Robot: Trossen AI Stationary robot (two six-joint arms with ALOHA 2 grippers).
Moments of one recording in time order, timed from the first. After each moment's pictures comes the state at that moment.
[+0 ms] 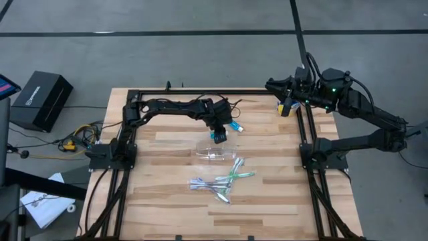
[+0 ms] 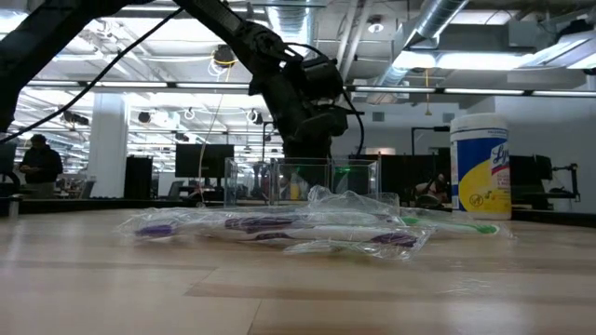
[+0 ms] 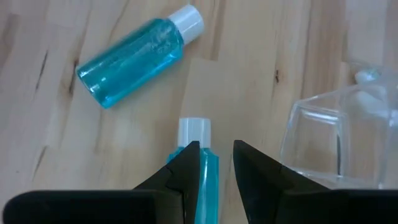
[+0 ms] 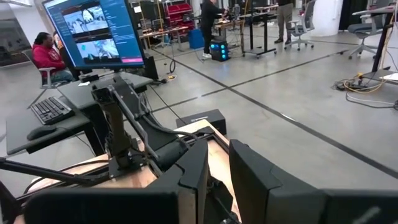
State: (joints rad) left arm 0.29 2.12 1.57 -0.55 0.17 0.05; right arm -0.27 0.92 1.27 -0.44 0.13 0.15
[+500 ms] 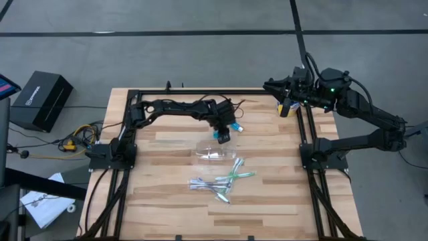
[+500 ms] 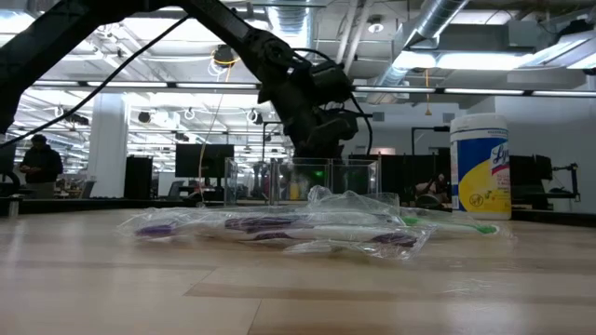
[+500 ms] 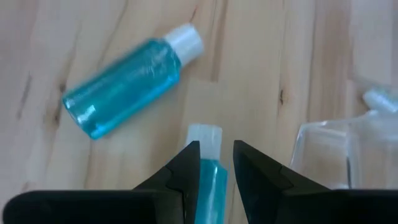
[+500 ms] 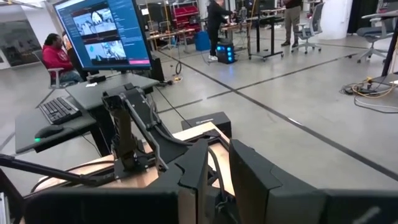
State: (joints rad) left arm 0.29 2.18 1.63 -0.51 0.18 0.05; right arm -0.26 0.94 1.27 -0.41 0.10 0.15
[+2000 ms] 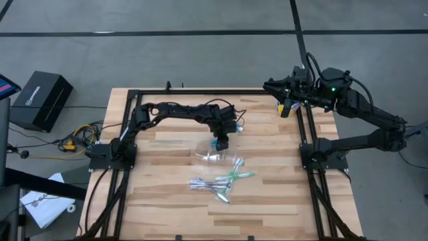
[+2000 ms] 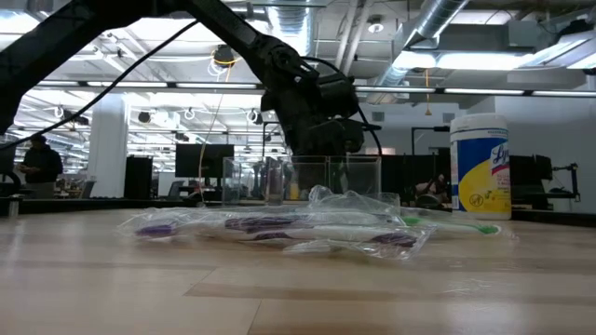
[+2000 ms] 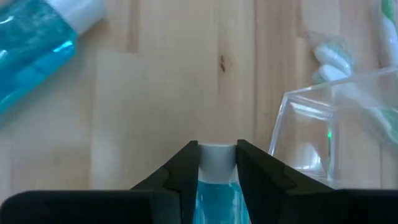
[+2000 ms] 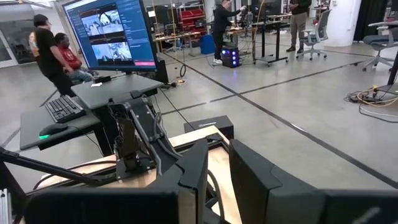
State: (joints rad) left arm 0.25 2.26 1.65 -0.62 0.31 0.13; right arm -0.26 0.94 1.27 -0.40 0.08 0.11
